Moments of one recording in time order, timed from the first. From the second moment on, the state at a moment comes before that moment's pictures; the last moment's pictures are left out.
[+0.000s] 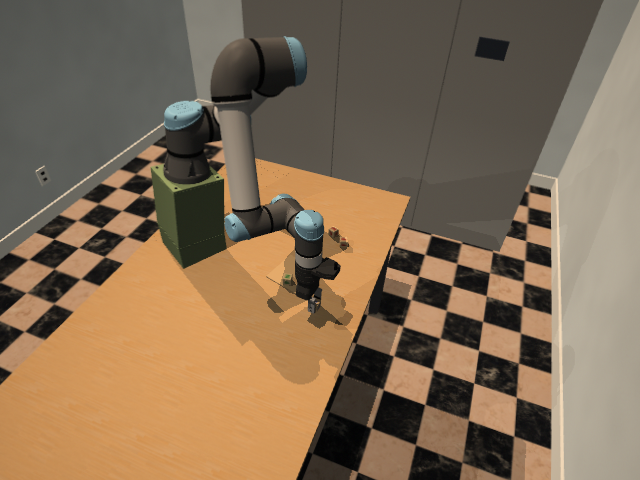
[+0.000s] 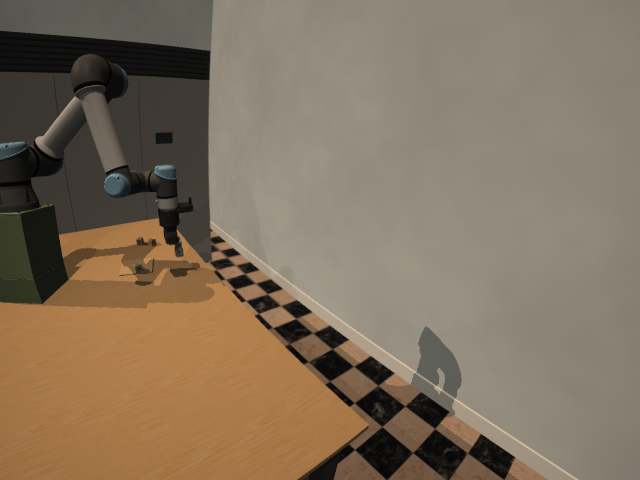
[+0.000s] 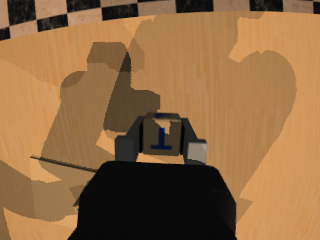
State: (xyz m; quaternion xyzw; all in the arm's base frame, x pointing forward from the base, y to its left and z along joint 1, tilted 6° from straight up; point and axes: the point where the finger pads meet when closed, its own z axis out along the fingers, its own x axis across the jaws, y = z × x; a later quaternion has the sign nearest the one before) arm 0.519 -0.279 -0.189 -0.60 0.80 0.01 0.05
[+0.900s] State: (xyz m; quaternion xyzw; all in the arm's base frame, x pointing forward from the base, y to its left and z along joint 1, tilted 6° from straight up) arm 0.520 -0.235 -0.187 -0.74 0.67 0.00 0.06
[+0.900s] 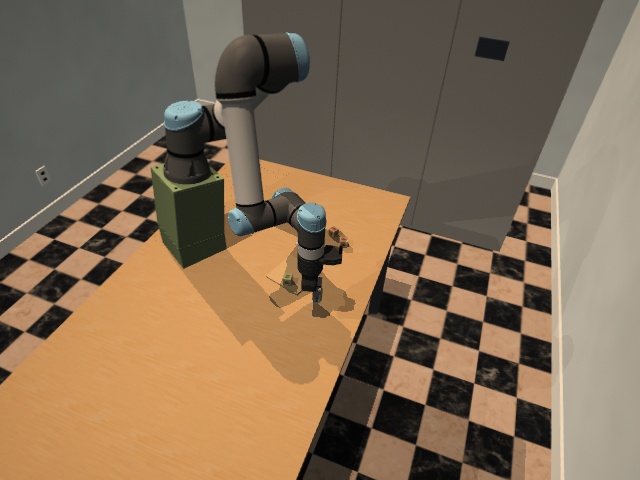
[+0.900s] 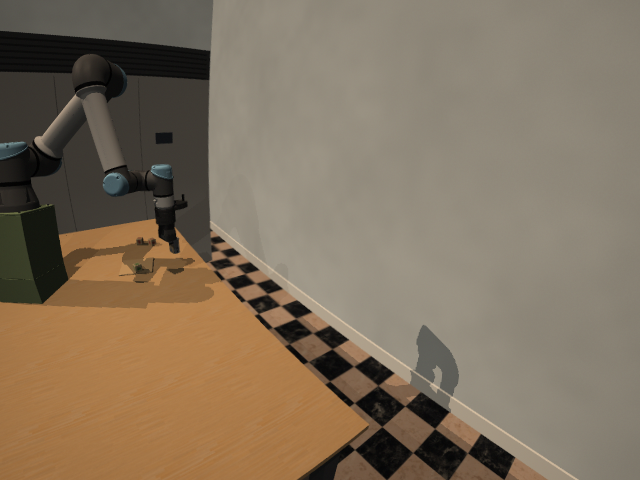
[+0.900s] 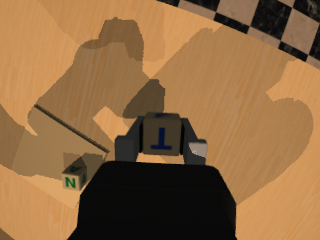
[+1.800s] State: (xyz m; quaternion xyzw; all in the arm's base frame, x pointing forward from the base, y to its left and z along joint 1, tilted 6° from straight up) arm 0.508 -0.171 -0.183 -0.91 0.40 -0.01 0.05
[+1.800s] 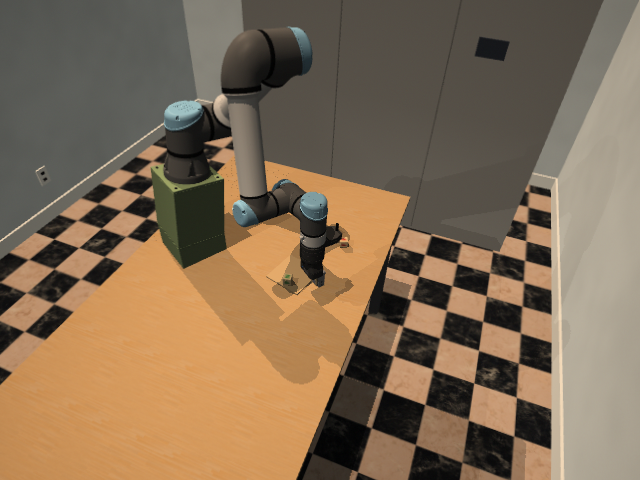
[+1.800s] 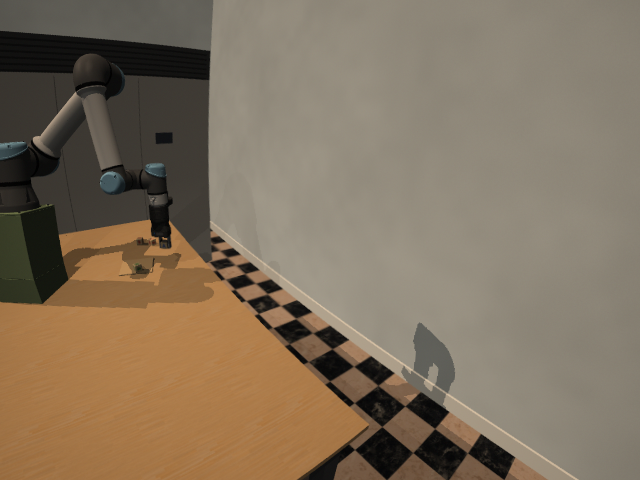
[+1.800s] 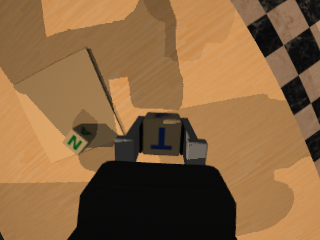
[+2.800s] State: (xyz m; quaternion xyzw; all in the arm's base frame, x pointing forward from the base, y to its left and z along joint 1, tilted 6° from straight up) arm 0.482 -0.109 -0.179 -1.00 0.07 -0.03 0.05
